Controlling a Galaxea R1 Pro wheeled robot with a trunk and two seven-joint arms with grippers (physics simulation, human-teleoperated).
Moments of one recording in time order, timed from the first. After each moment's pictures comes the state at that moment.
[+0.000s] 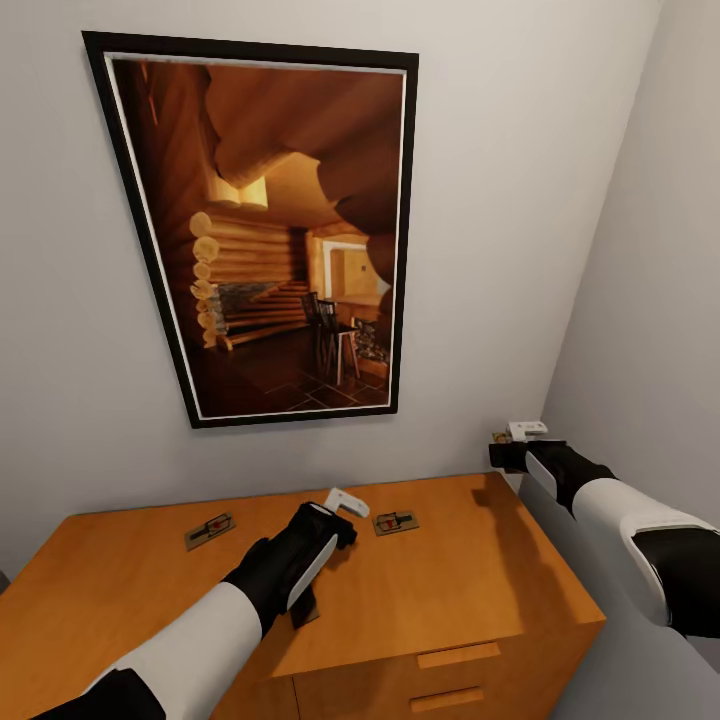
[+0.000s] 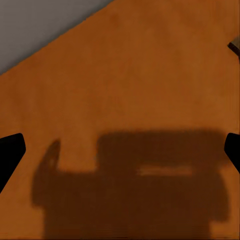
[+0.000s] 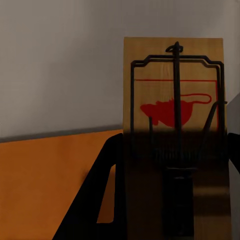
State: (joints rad) left arm -0.77 -0.17 -0.55 -0.67 0.14 0.67 0.21; right arm -1.16 -0.18 0.18 -0.15 -0.13 0.29 0.13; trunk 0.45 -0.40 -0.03
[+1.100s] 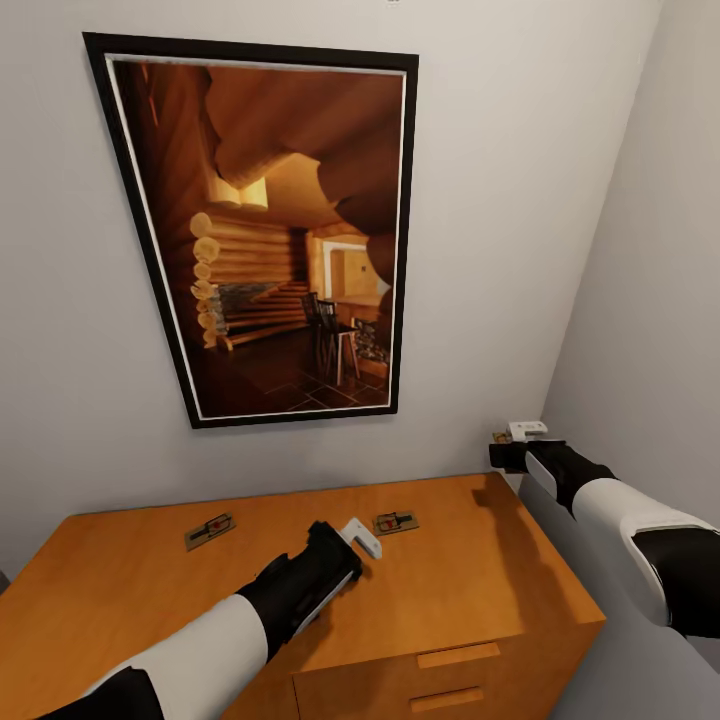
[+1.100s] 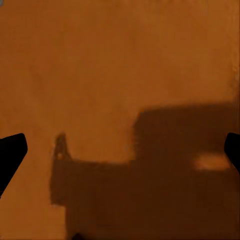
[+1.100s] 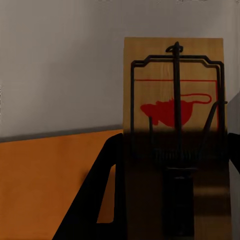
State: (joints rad) left arm -0.77 -0.17 -0.82 -0.62 0.11 0.75 0.17; right arm -1.16 -0.18 0.18 -0.15 -0.13 0.29 0.13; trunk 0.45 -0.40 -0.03
